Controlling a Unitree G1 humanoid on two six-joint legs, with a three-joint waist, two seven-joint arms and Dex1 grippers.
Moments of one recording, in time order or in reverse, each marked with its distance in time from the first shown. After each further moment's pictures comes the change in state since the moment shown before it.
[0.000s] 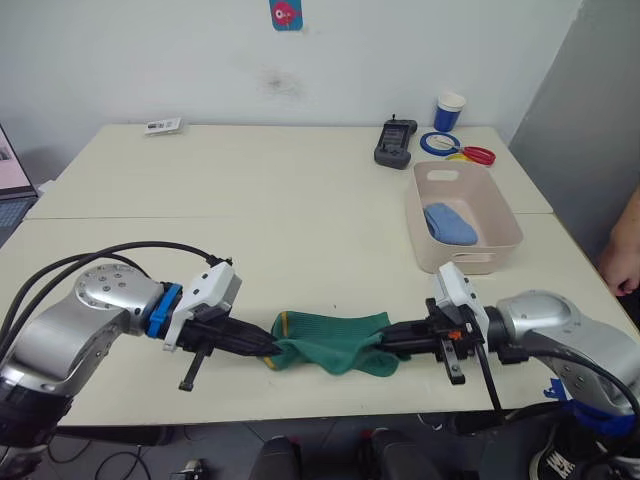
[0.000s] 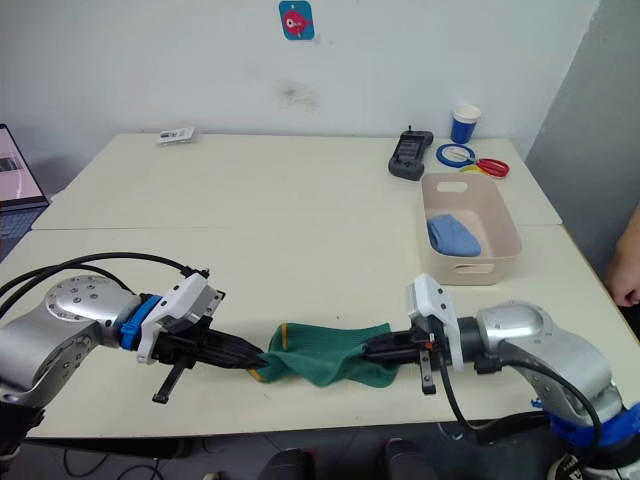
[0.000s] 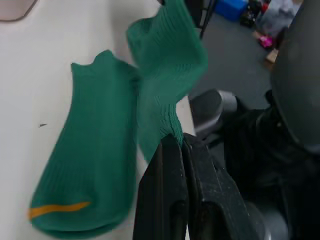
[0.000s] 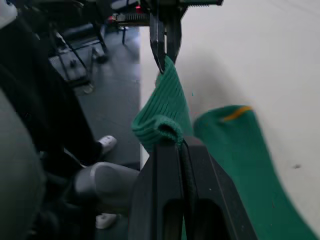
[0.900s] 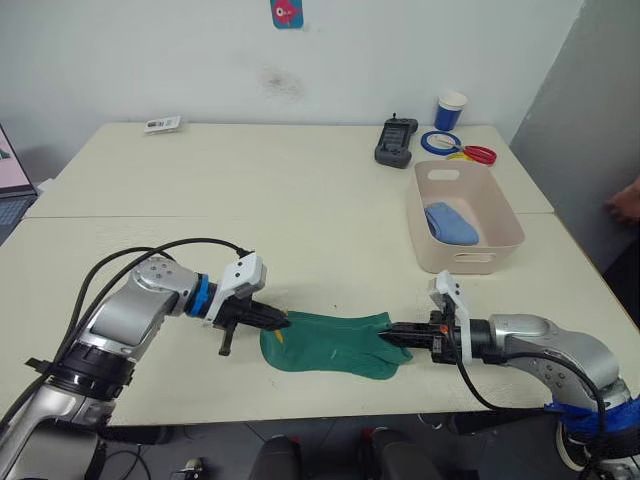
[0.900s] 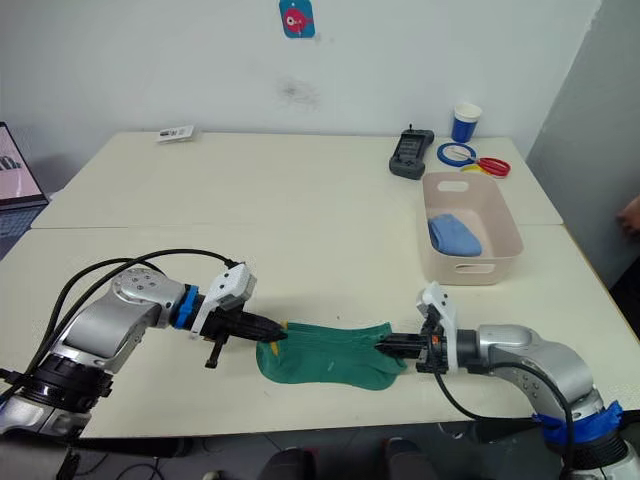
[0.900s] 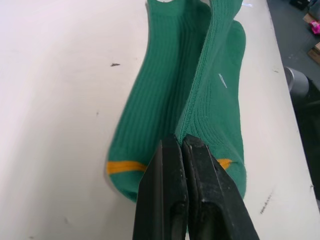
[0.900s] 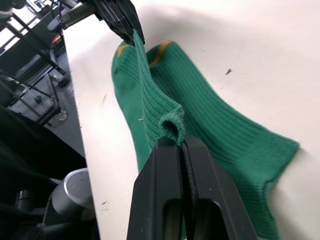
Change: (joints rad) left arm -0.295 -0.246 -0.201 0.428 0.374 -0.081 0.023; right arm -0.004 0.070 0.040 0.309 -0.079 0.035 -0.165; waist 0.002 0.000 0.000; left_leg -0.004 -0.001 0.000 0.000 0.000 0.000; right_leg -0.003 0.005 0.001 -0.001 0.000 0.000
